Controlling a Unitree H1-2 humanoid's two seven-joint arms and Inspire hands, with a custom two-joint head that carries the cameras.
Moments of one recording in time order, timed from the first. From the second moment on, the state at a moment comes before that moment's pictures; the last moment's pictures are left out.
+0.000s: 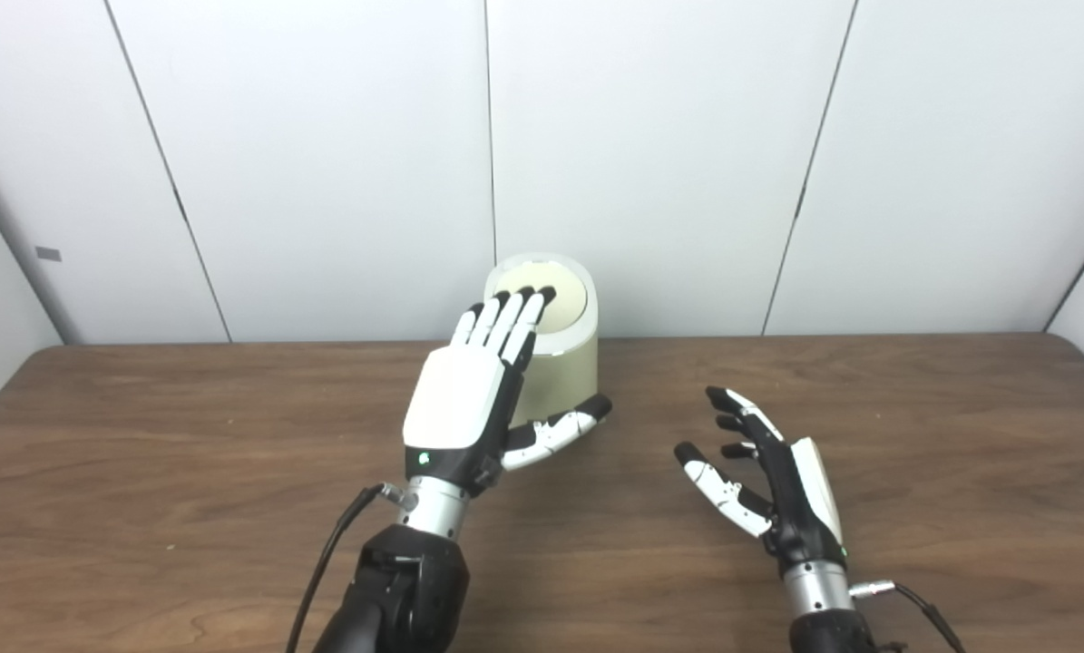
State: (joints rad) left arm -0.36 0.07 -0.36 -0.01 0.93 0.06 0.21; right arm -0.12 -0.08 0.08 0.04 -0.45 -0.01 -0.22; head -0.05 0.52
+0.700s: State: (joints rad) left arm -0.33 0.05 -0.20 -0.04 0.58 -0.12 0.23; right arm -0.13 -0.08 0.08 0.04 -0.45 -0.01 -0.23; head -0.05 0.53
